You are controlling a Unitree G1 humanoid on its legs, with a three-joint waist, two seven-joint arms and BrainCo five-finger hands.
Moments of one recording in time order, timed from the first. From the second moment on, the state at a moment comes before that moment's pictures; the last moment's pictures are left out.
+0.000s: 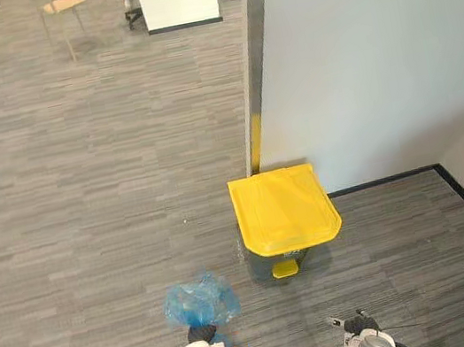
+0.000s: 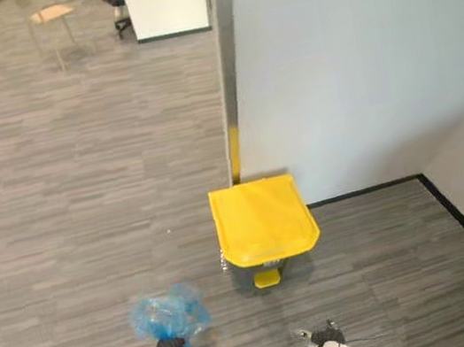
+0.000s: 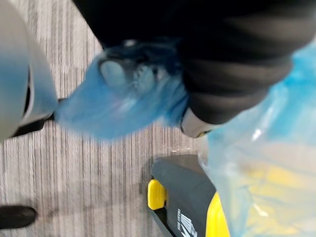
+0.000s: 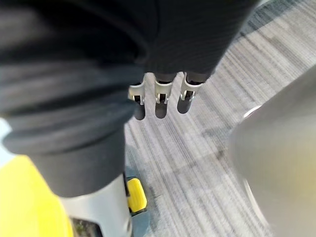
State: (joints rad) left arm 0.02 -0.01 0.06 0.90 -0.02 0.07 0.16; right arm 0.02 0.07 -0.35 0.92 -0.04 0.06 -0.19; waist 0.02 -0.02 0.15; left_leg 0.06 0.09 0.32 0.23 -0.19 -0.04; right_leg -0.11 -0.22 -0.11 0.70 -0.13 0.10
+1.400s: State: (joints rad) left arm 0.03 -0.02 0.15 0.96 0.01 0.07 0.17; right arm 0.04 0.02 -0.35 0.98 -0.02 0.07 -0.20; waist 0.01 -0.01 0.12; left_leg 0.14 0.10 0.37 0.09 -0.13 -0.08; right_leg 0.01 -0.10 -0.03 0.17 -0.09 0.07
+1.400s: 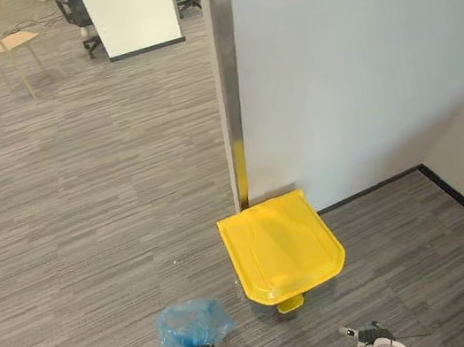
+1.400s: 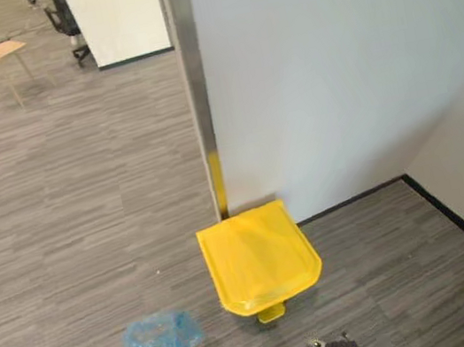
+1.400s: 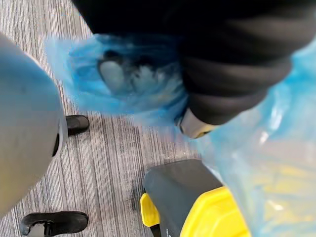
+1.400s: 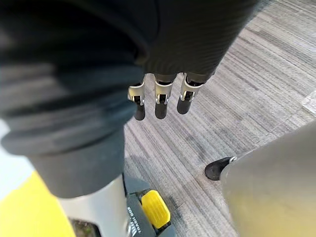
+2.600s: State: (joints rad) left arm -0.03 -0.05 0.13 0.96 0.02 0.05 0.16; right arm 0.00 0.04 -0.41 0.96 0.00 0.07 -0.21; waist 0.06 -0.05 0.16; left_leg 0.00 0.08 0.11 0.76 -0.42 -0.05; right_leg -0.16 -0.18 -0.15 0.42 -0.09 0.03
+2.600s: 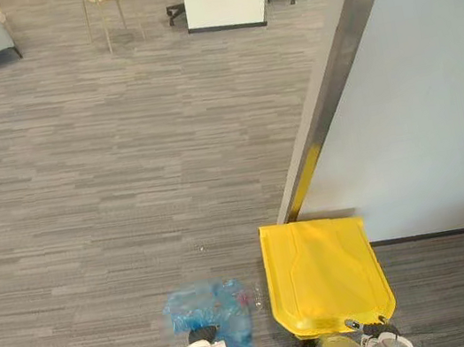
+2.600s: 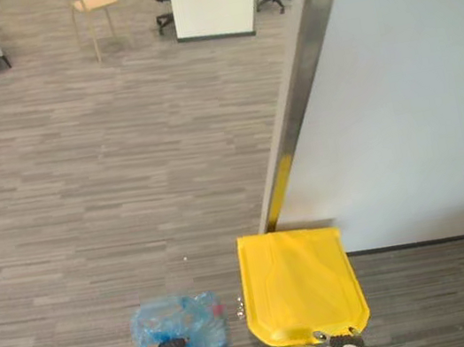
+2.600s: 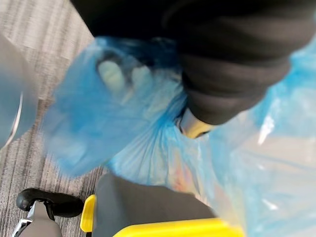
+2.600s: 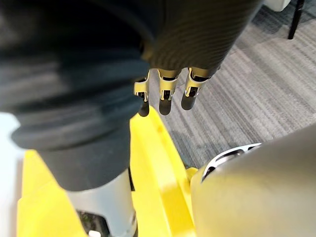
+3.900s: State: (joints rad) left arm 0.01 -0.01 0.10 1.00 0.00 0.07 0.15; right arm 0.05 0.00 -0.43 1.01 -0.04 0.07 -0.21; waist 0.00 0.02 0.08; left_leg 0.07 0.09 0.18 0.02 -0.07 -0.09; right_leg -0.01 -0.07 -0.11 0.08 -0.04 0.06
